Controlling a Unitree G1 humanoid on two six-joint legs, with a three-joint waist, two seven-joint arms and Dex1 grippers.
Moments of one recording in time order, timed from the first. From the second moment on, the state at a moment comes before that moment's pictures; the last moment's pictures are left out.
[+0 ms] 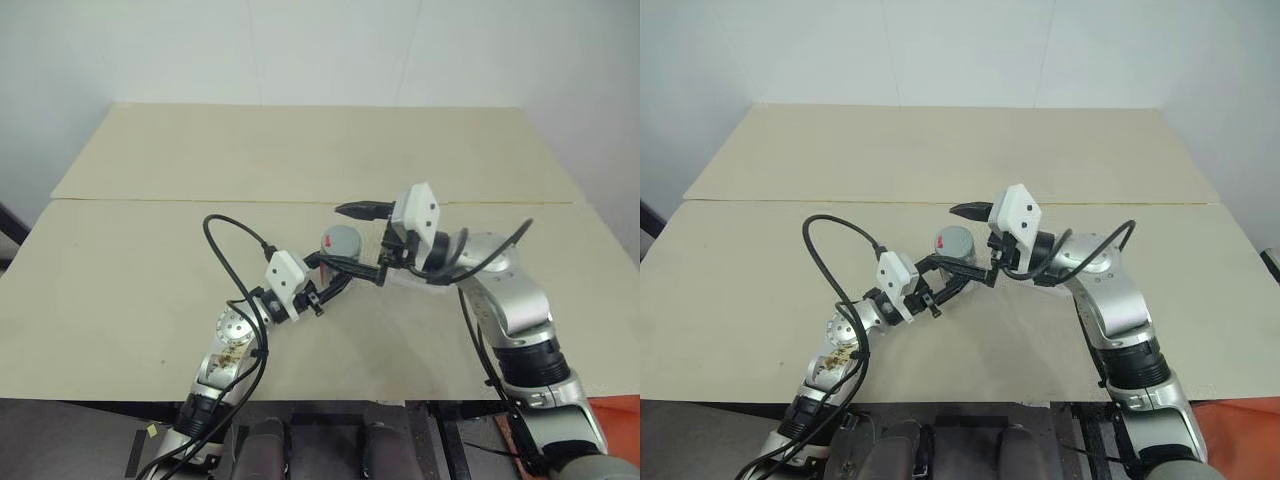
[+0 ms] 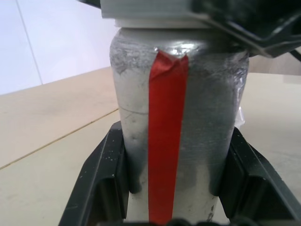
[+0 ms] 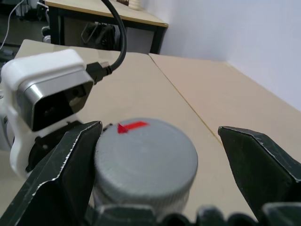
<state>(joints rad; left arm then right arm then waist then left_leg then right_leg) -0.28 0.17 -0.18 0.00 -0.20 -0.08 -0.68 -0.56 -0.49 0.13 -0.19 0.36 0.29 0.91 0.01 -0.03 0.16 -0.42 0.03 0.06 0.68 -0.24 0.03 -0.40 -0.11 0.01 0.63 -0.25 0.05</state>
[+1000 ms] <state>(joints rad) -0.28 0.17 -0.18 0.00 -0.20 -0.09 -0.70 -0.52 -0.50 0.09 -0.24 0.49 0.40 0.94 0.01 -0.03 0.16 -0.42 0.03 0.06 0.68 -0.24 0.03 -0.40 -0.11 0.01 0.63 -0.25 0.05</state>
